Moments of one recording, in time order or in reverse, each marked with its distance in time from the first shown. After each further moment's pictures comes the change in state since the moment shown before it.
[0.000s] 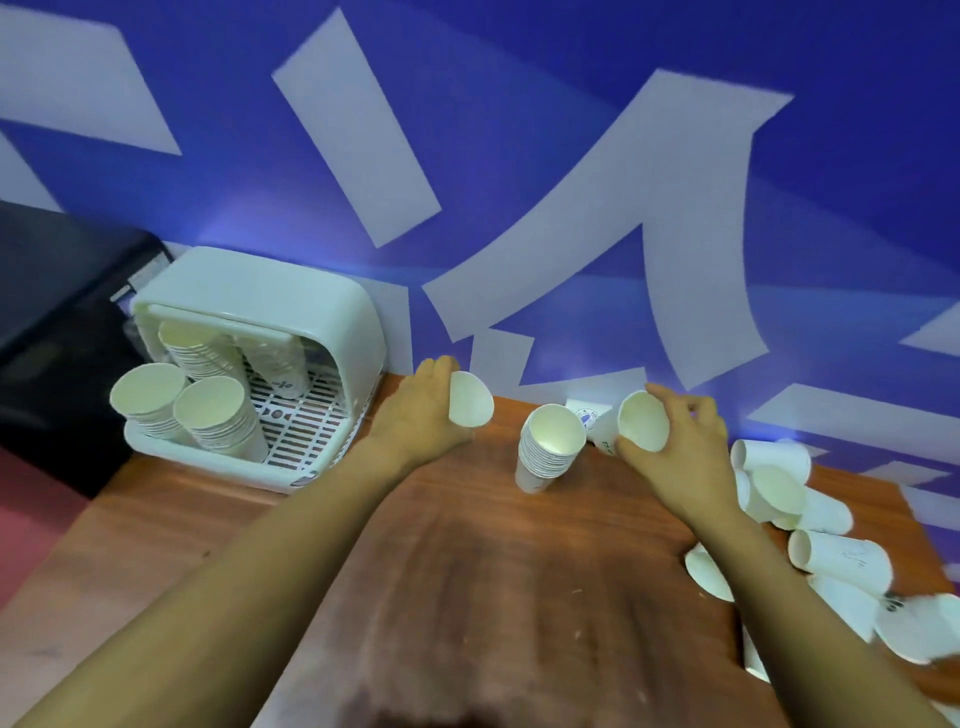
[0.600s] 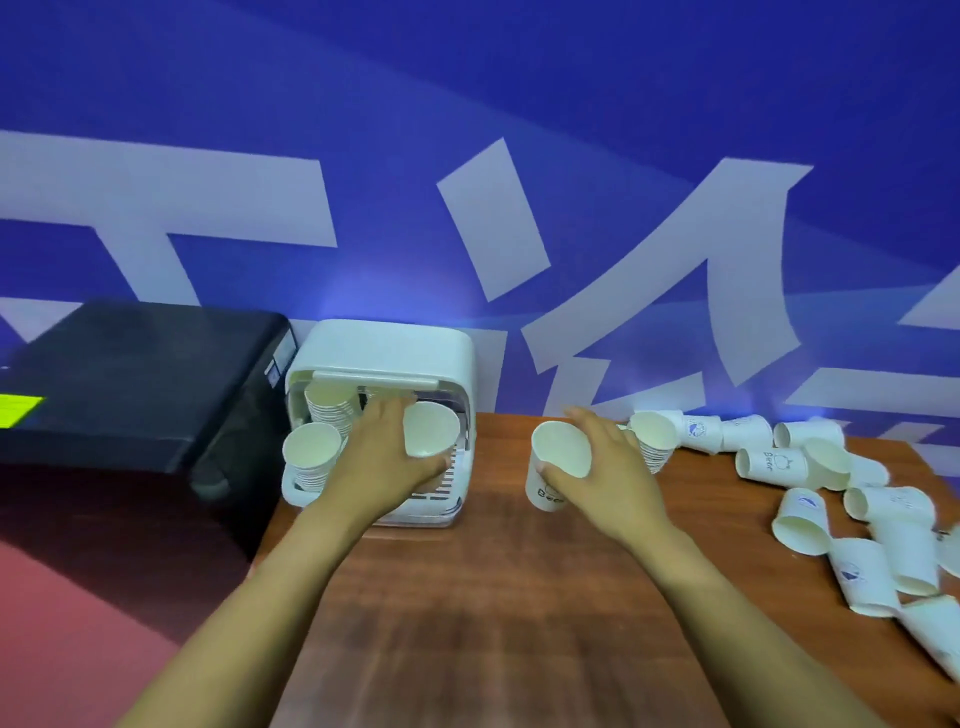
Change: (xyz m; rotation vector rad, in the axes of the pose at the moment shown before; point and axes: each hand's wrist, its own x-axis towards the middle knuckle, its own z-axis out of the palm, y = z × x) left_hand -0.095 -0.157 -0.146 -0.148 0.115 0.055; right_hand -0.121 -0.206 0.092 0.098 -0.030 -0.112
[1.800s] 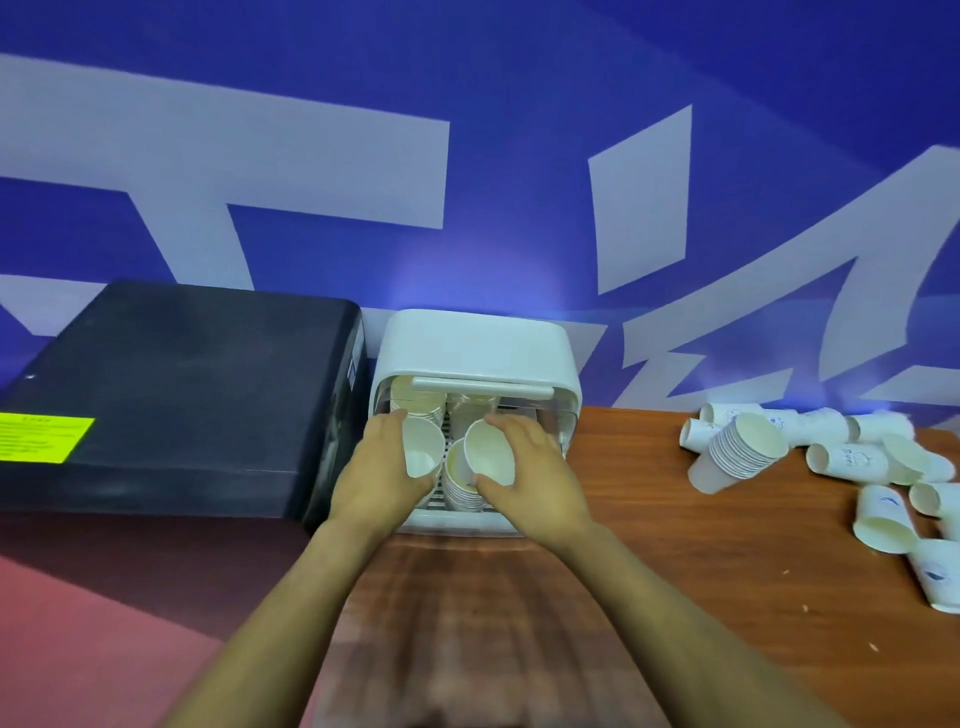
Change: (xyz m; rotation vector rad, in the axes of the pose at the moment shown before) left_hand 0.050 -0.160 -0.043 0.005 -0.155 -0.163; right_hand 0.049 -0.139 0.168 0.017 -0.159 -0.093
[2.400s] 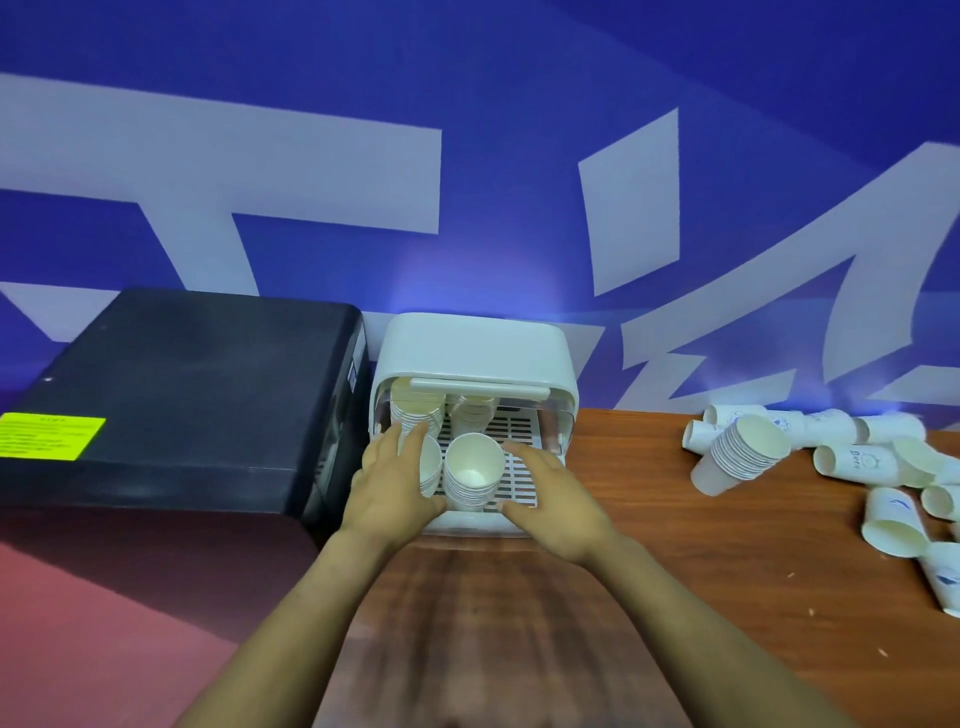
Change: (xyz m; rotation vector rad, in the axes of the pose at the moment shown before) left_hand -0.016 0.012 0.008 0.183 -0.113 0.027; right_hand -0.017 0.033 -0.011 0.001 -0.241 0.106
